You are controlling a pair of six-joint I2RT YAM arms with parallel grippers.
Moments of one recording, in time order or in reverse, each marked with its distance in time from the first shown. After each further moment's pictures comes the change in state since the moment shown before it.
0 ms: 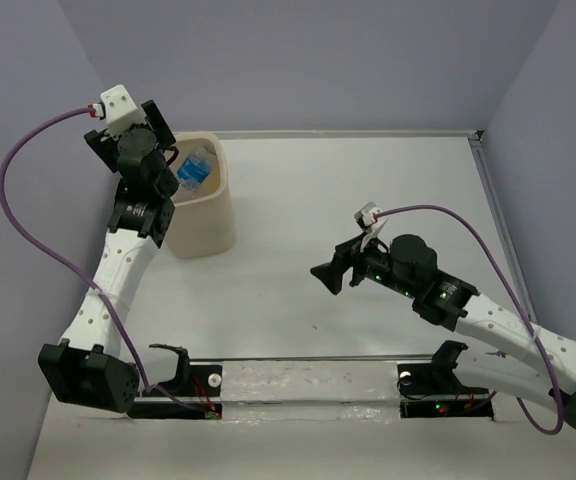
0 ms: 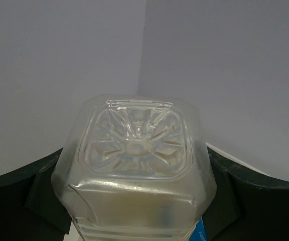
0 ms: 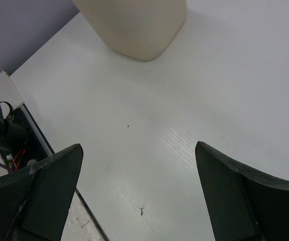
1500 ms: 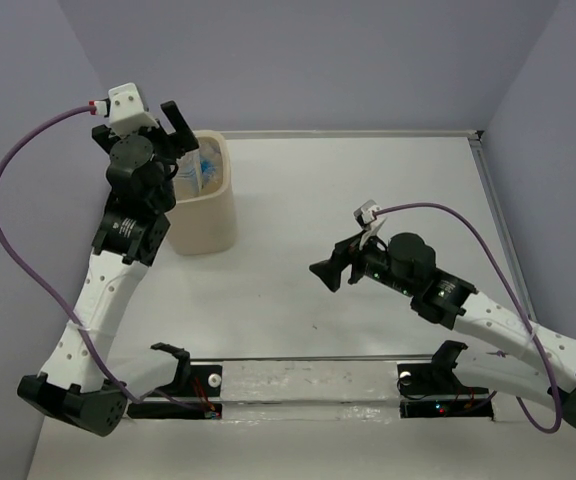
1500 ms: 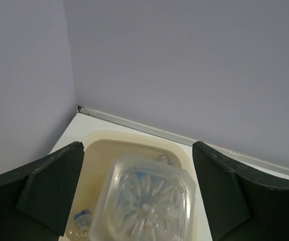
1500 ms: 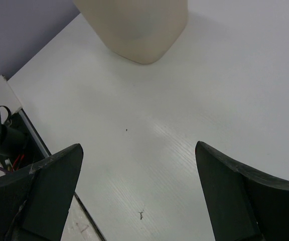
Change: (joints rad) left arm -0.150 -0.103 0.105 -0.201 0.192 -0.058; right arm 0.000 0.016 0.010 0.010 0.031 0.005
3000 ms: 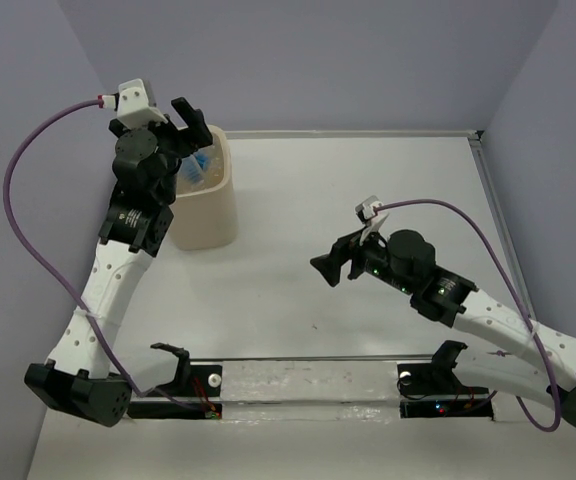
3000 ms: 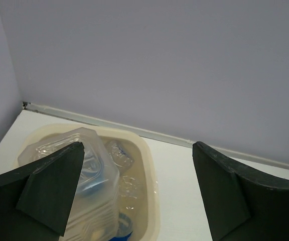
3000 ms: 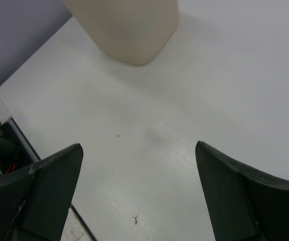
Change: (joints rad) left arm 0.040 0.034 -0.023 0.054 0.206 -0.132; right arm 0.000 0.012 0.029 -0.021 0.065 -0.004
